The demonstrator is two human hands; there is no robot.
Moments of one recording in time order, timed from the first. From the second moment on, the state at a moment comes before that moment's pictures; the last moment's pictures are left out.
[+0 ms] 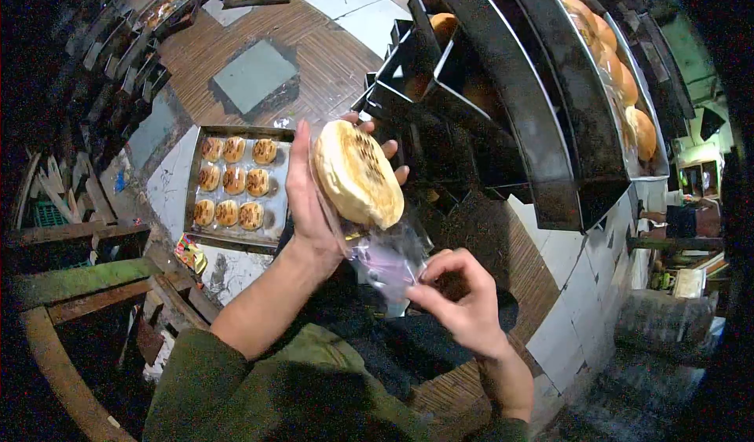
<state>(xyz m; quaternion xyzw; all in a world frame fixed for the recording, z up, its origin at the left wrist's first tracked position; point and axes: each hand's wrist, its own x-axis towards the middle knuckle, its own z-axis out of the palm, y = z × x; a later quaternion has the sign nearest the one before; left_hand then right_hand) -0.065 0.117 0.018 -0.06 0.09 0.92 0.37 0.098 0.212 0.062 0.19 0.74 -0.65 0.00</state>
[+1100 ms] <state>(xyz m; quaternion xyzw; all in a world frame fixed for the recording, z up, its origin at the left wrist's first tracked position) -0.055 0.102 0.007 -0.14 0.09 0.90 0.40 0.128 0.250 0.086 0.05 0.90 -0.42 -0.08</state>
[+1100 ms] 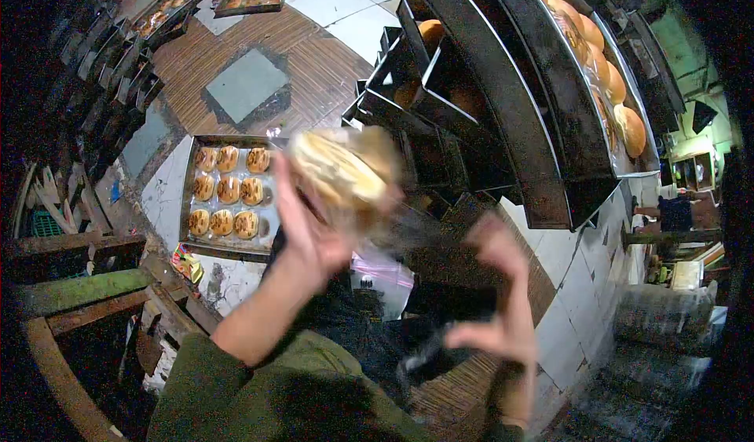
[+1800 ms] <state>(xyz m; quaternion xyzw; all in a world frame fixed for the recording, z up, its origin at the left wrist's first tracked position) -0.019 -0.013 -0.021 0.40 0.68 0.61 0.00 0.108 0.127 -0.013 0.15 0.86 -0.42 -0.25</state>
